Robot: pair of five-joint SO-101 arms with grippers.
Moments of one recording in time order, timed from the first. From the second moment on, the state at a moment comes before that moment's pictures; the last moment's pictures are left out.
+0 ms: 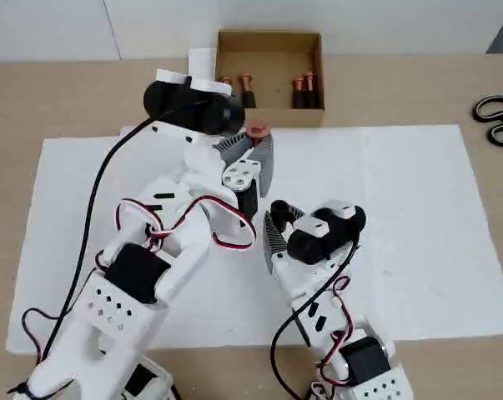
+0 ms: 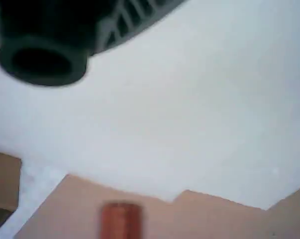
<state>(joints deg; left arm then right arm) 28.7 -42.2 32.9 40.5 21.1 -27.2 -103.1 93.7 29.4 -7.7</state>
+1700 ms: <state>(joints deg) 33.6 -42.2 40.5 46.6 21.2 -30.2 -103.1 93.7 29.4 -9.5</state>
